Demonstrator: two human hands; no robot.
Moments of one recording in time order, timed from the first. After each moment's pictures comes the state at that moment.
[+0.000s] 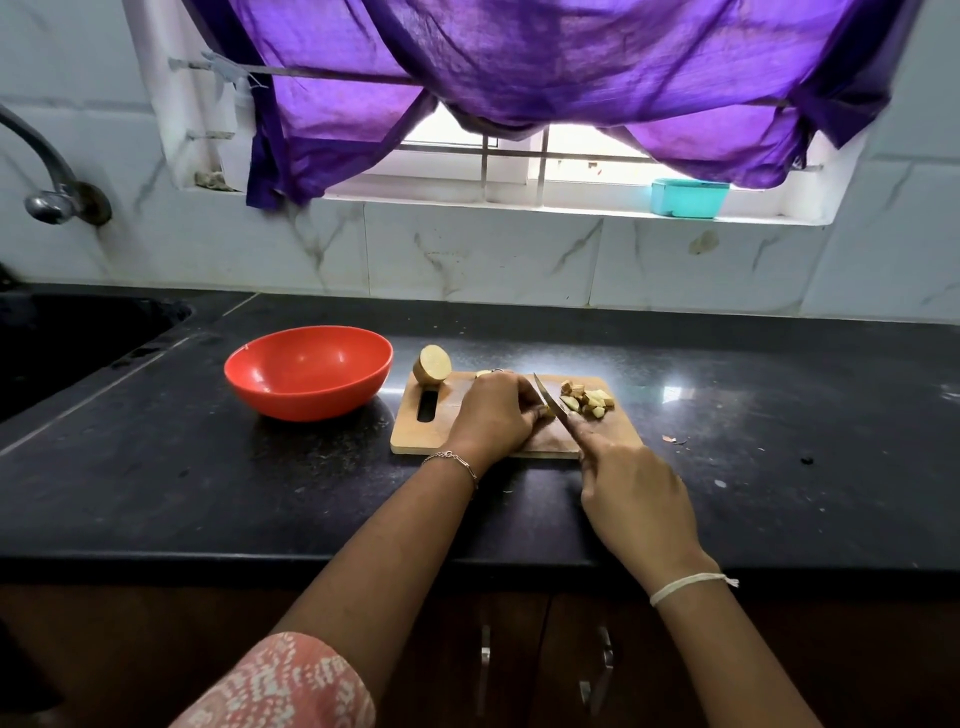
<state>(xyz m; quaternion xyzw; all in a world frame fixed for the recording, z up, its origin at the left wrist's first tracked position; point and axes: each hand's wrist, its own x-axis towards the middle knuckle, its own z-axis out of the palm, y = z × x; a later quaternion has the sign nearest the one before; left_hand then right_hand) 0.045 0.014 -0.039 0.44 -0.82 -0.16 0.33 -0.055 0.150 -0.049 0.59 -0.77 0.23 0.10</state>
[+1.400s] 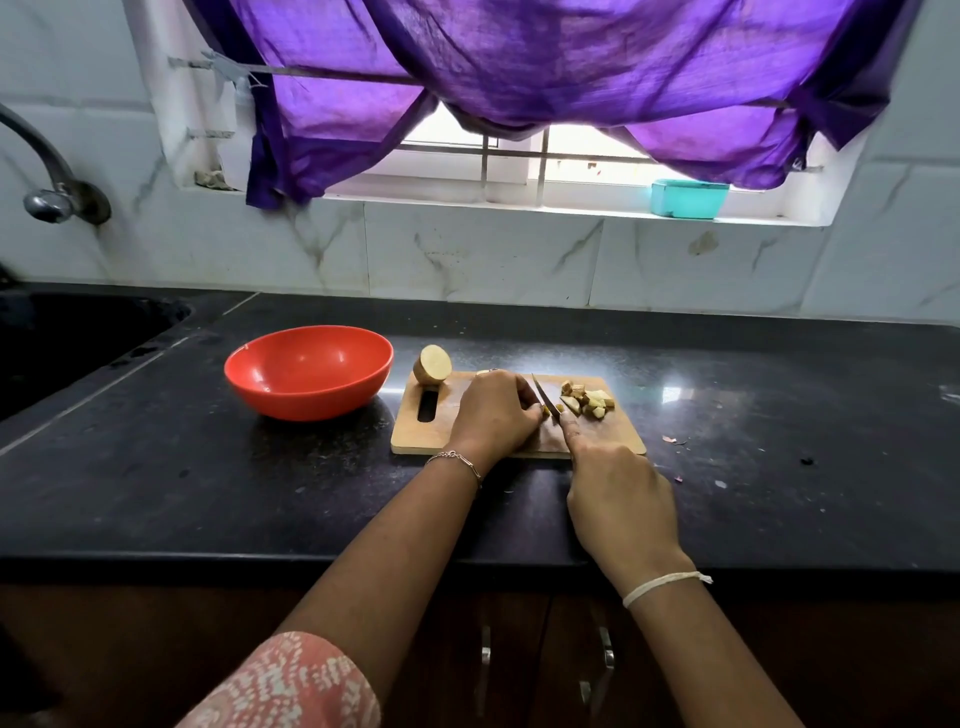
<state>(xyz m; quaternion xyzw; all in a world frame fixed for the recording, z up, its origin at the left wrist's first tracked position) 0.043 0.017 -0.037 0.47 -0.80 -0.15 0.34 -0.038 0.150 -0.043 0.58 -0.78 0.18 0.16</state>
